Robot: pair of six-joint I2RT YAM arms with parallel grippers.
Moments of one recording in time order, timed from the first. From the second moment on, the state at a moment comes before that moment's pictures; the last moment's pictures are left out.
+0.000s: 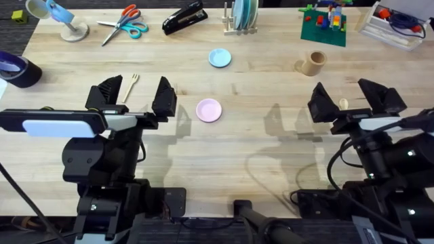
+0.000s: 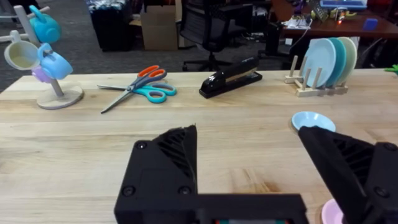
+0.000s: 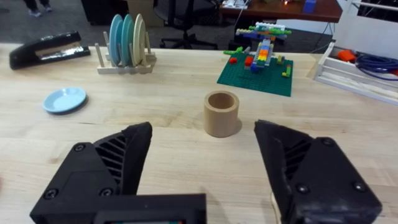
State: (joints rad) left arm 0.00 0.00 0.01 -0.02 0.01 0.00; right arm 0.00 0.00 0.01 -0.09 -0.05 -0.01
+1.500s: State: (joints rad) left arm 0.00 0.31 0.83 -0.75 0.01 0.04; right arm -0.01 0.25 0.55 -0.58 -0.05 0.02
